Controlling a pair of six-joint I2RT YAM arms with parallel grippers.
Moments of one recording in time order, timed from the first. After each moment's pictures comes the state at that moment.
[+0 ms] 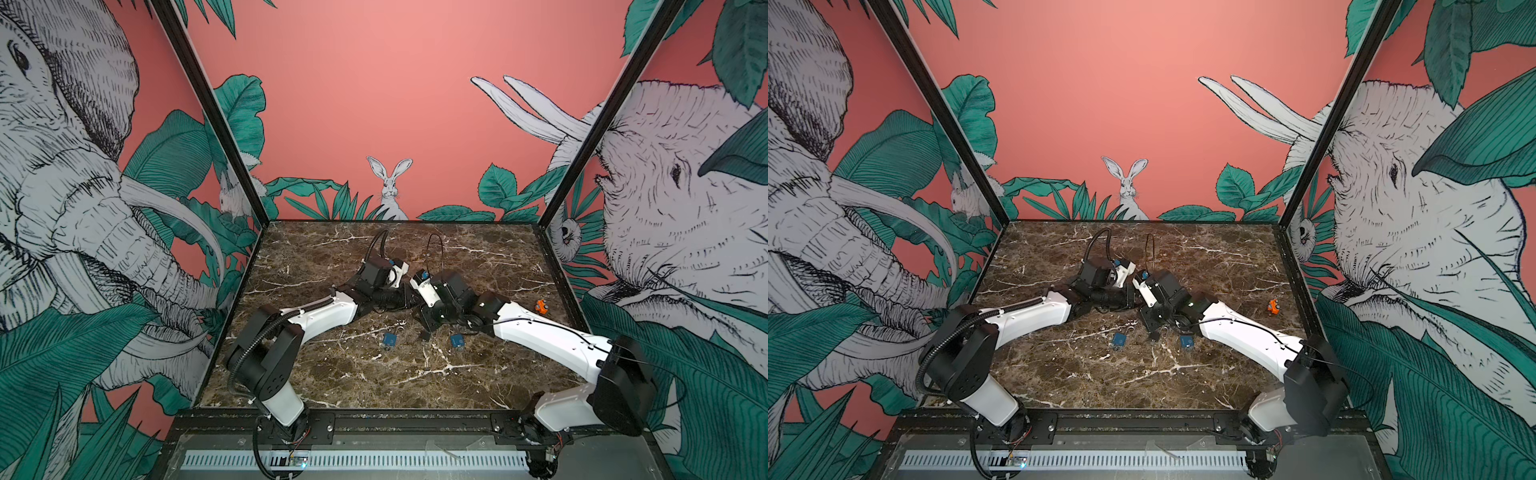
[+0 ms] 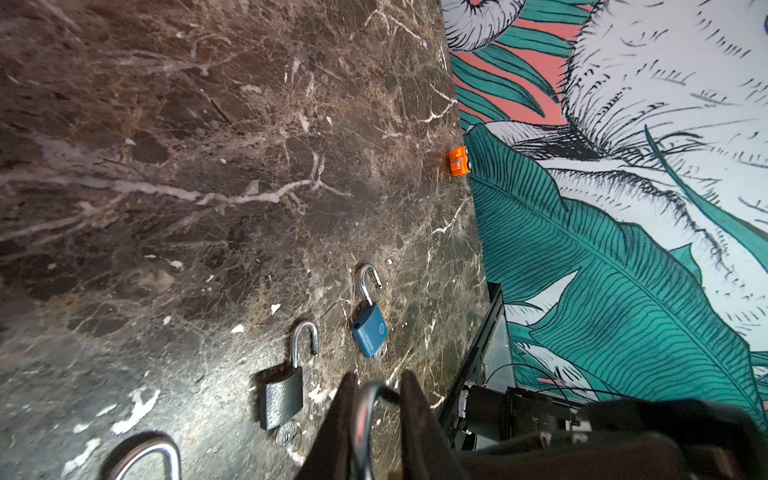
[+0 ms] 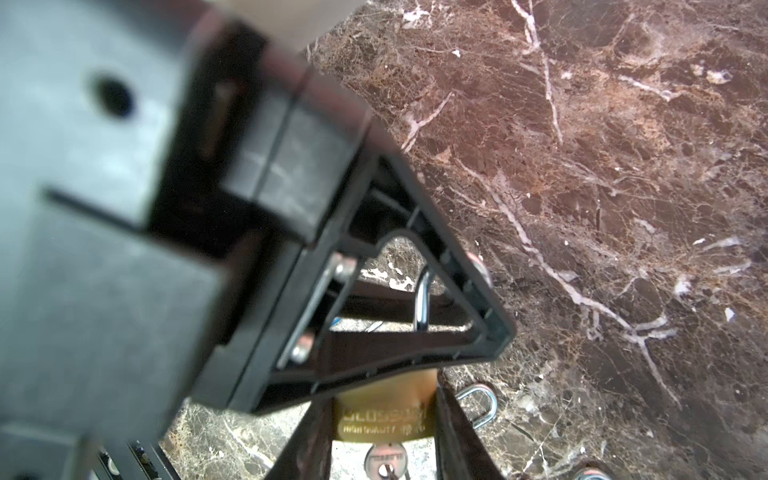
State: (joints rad) left arm -0.67 1.63 0.97 0.02 0.59 -0.76; right arm 0.82 1.42 1.04 -0.47 -0.09 0.18
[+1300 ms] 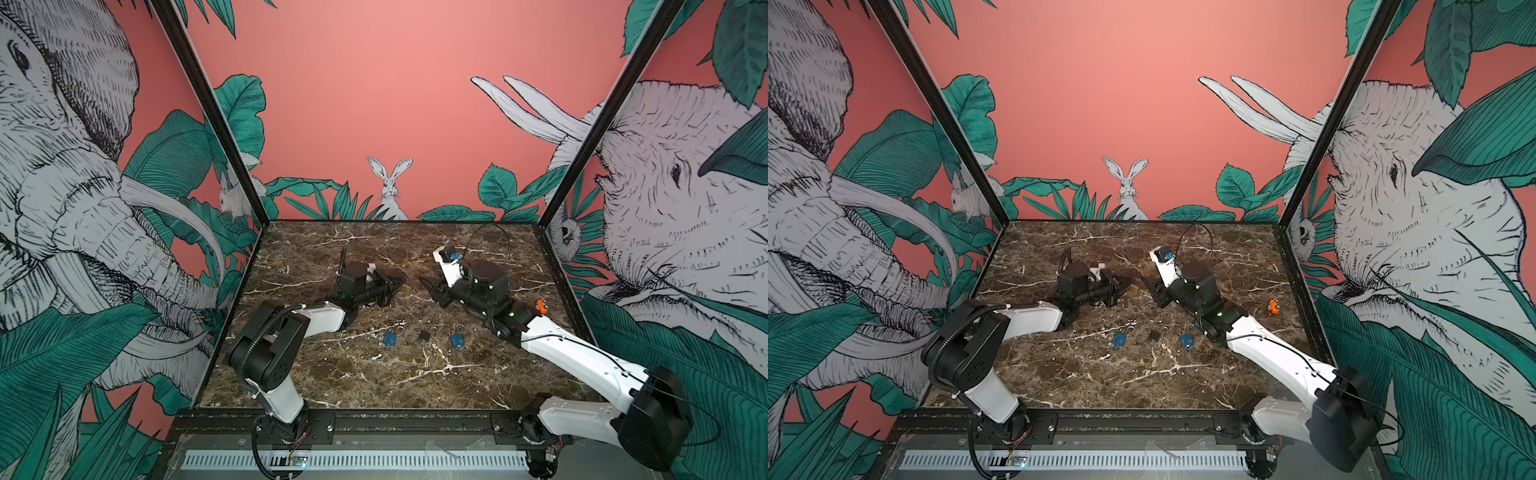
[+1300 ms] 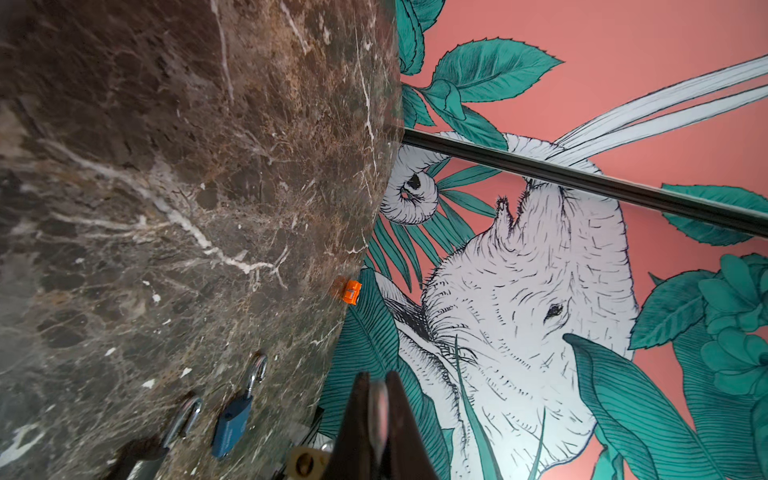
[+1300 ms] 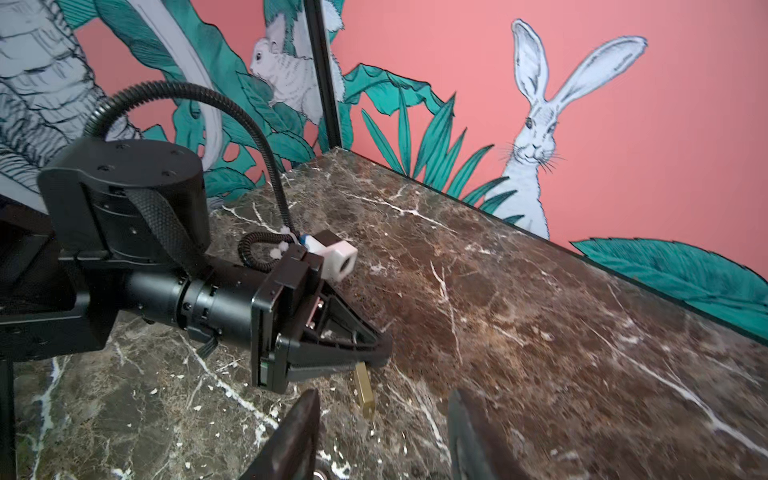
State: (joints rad) left arm -0.53 1.67 0.75 0.63 0.52 -1.62; right arm 0.68 1.25 0.89 0.07 -0.17 0.00
